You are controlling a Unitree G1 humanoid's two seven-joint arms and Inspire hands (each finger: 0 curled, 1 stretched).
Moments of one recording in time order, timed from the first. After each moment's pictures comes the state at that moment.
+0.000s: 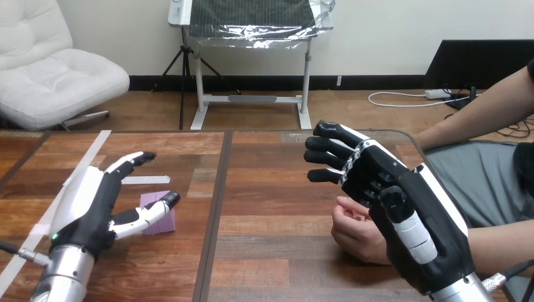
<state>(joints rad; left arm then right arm) -0.06 0.42 0.07 0.38 0.48 -0.31 0.06 0.26 -0.20 0.03 -0.27 0.32 -0.29 0.48</state>
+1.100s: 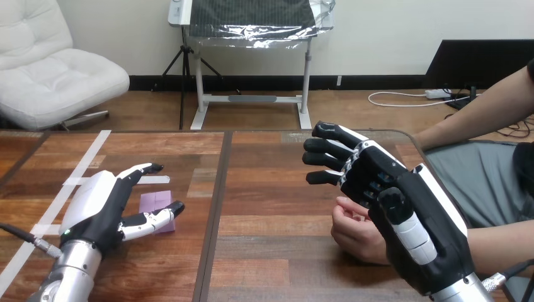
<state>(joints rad) -0.18 0.46 -0.03 0.57 0.53 -0.30 0.09 0.26 -0.20 0.03 -0.27 0.32 -0.29 0.49</state>
